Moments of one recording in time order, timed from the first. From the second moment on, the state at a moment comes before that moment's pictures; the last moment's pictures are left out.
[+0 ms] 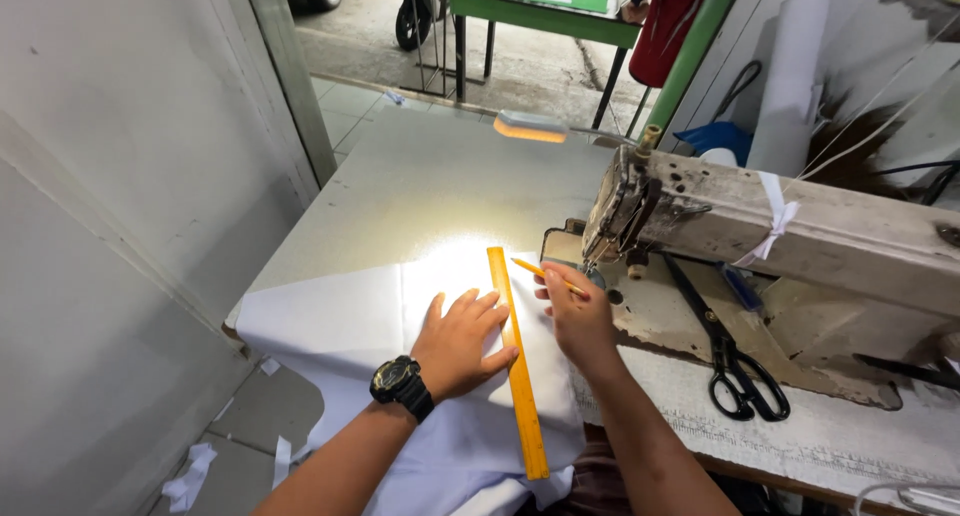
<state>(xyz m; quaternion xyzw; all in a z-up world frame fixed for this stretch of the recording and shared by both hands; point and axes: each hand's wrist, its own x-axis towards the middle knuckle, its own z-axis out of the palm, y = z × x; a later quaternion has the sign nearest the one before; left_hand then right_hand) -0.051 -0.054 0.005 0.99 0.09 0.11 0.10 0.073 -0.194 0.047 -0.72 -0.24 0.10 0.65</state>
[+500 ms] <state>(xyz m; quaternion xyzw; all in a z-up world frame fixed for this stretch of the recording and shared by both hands) -0.050 -0.052 0.009 0.98 0.08 0.11 0.13 0.081 -0.169 0.057 -0.73 -0.11 0.20 0.64</state>
